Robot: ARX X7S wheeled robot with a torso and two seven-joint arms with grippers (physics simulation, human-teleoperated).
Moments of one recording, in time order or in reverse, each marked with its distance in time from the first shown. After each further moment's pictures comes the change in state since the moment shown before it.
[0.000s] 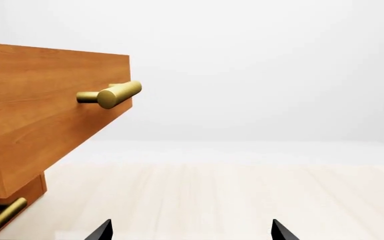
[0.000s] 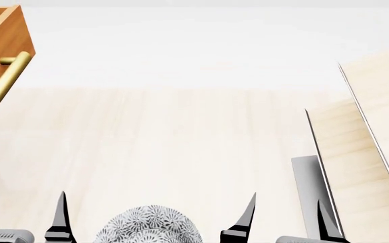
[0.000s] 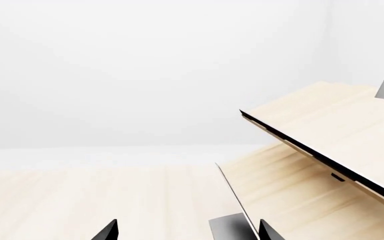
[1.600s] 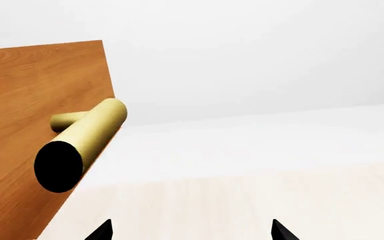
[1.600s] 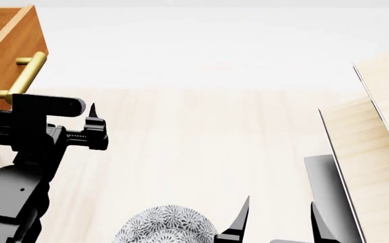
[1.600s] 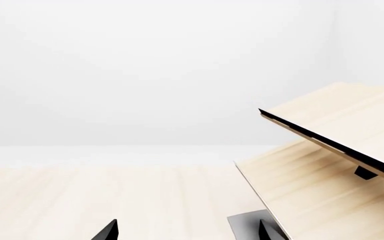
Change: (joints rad) left arm -0.902 0.178 0.064 -1.353 0.091 0.278 0.255; right arm 0.003 0.020 -0.050 0.024 0.002 -0.032 0.029
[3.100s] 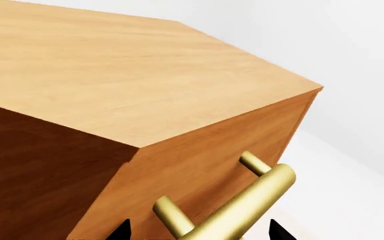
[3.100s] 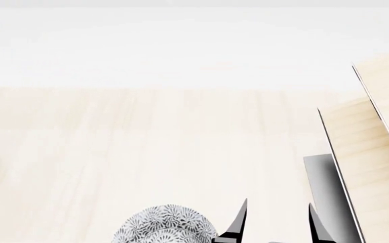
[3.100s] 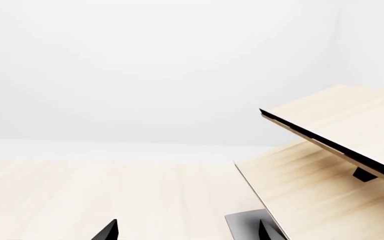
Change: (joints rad) left arm -0.418 -0.258 -0.541 -0.405 0.078 -0.106 -0.305; right arm 0.001 0.026 -0.036 -0.005 -0.005 0.006 0.028
